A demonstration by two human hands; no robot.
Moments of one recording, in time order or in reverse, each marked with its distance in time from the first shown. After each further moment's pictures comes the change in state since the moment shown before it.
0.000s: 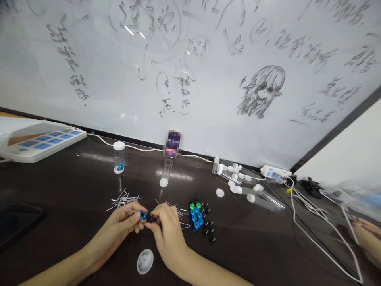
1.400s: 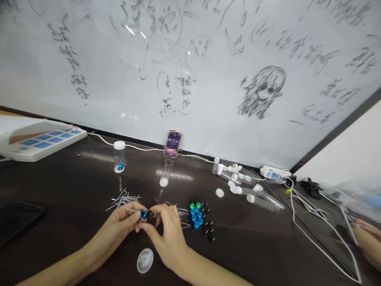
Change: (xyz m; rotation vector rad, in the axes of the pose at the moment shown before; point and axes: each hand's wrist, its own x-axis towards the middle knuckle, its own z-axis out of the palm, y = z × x) left_hand 0.000 -0.002 -0.001 -0.012 -0.025 0.017; right_hand -0.002 -0.001 0.000 0.014 0.012 0.031
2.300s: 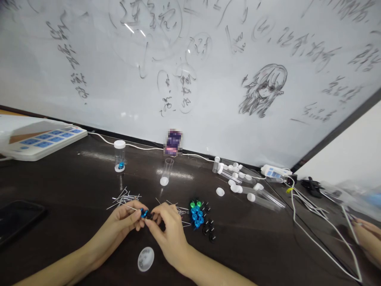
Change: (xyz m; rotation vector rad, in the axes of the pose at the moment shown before) left_hand -0.001 0.003 0.002 -0.016 0.026 -0.038; right_hand 0.006 -0.001 0.000 0.030 0.017 -0.017
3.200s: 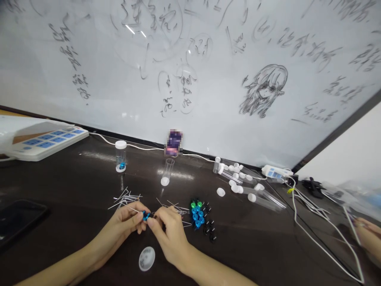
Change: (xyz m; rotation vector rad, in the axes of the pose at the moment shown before) left_hand -0.002 0.001 0.003 0.007 -0.011 -0.014; right_hand -0.001 0.000 -0.003 -0.010 -0.062 0.009
